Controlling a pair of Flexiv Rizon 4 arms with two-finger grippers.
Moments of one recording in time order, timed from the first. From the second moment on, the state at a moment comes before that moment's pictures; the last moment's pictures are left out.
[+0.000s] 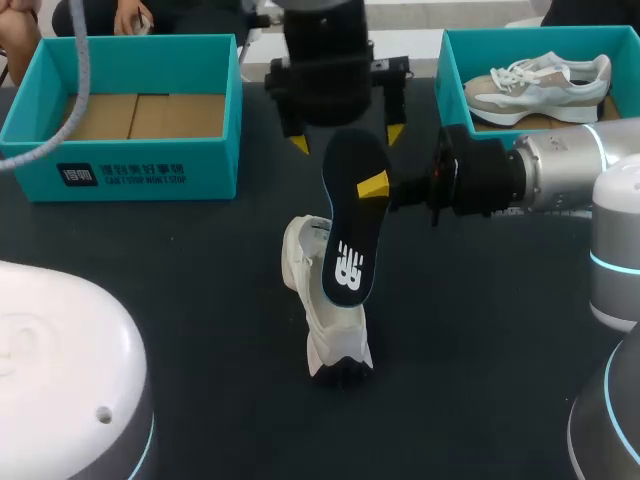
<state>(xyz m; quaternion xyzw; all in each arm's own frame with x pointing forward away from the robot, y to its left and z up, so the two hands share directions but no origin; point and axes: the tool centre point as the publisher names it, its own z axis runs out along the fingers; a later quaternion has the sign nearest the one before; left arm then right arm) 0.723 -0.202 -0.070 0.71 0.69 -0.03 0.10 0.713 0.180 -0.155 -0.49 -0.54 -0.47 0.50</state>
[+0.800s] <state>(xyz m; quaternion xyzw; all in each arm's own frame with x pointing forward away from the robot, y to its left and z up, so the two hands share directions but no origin) 0.718 -0.144 -0.093 0.70 0.66 -0.16 0.21 0.715 0.170 -0.150 -0.49 -0.54 -0.46 0.51</state>
